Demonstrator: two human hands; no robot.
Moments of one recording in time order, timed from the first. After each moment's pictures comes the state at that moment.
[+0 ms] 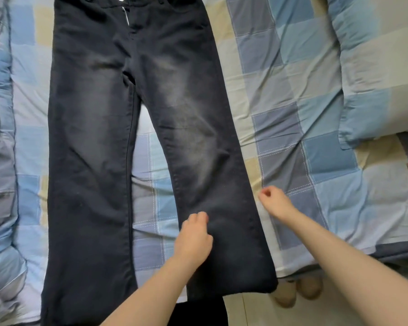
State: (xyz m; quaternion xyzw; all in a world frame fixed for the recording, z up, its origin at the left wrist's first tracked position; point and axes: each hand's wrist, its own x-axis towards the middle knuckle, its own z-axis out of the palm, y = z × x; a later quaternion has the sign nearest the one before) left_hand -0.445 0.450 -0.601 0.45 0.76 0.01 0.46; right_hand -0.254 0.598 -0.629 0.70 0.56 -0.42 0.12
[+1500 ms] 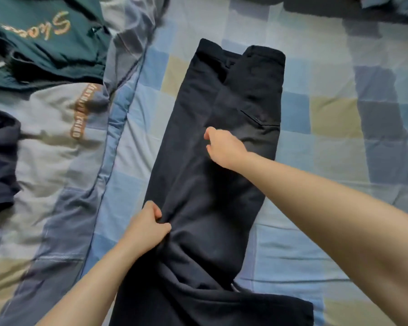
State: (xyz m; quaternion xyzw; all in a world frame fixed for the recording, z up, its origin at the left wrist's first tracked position) left_hand -0.860 0.508 -0.670 0.22 0.87 0.18 0.41; right_hand -0.796 0.763 -0.634 0.37 0.89 -0.23 0.11
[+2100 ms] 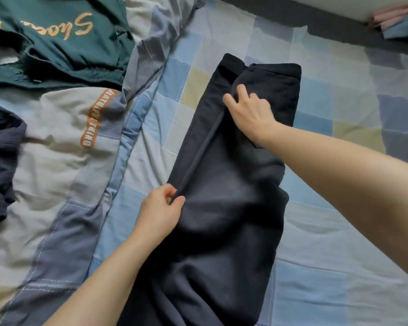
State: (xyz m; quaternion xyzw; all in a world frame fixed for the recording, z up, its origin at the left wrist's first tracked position) left_hand -0.901 0.566 -0.656 0.20 0.85 0.35 0.33; right_hand -0.869 0.853 -0.626 0.26 0.96 0.13 0.03
